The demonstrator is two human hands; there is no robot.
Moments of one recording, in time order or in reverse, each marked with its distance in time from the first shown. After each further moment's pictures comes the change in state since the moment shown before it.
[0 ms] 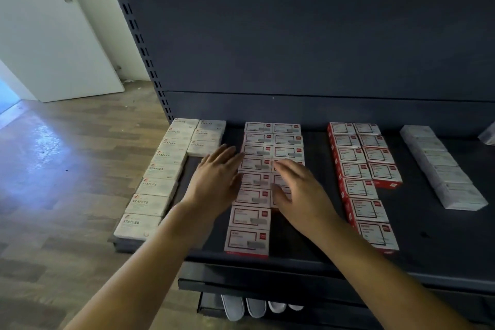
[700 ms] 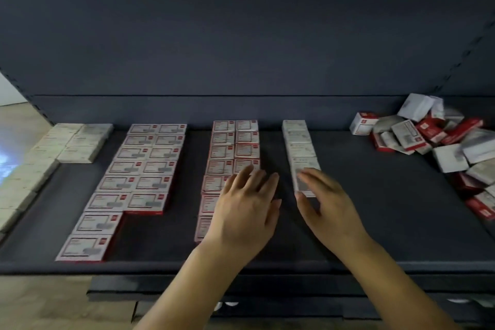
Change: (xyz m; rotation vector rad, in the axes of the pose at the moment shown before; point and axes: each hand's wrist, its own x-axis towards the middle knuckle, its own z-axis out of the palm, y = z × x) left_hand 0.044 0.305 0.036 -0.040 0.082 0.122; right_hand -0.128 0.214 -0.139 -0.038 0.189 0.184
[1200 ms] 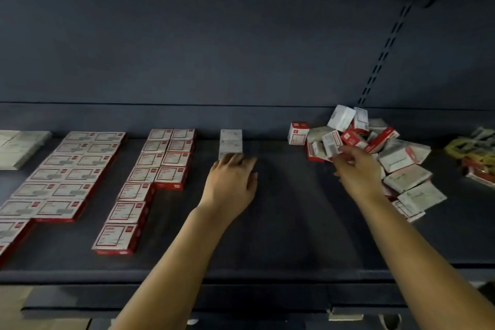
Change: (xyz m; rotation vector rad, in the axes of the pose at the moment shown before) left_hand 0.096 0.089 0.065 -0.066 -0.105 -0.152; right_hand 0.049 0.174 -0.110 0.270 0.234 0.458
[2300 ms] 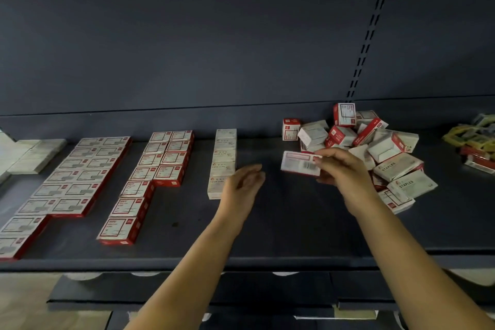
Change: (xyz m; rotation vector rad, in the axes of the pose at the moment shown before) left_hand -0.020 0.050 0.023 -1.123 0.053 -0.502; right_hand -0.030 0.002 -0.018 0.586 -0.286 0.056
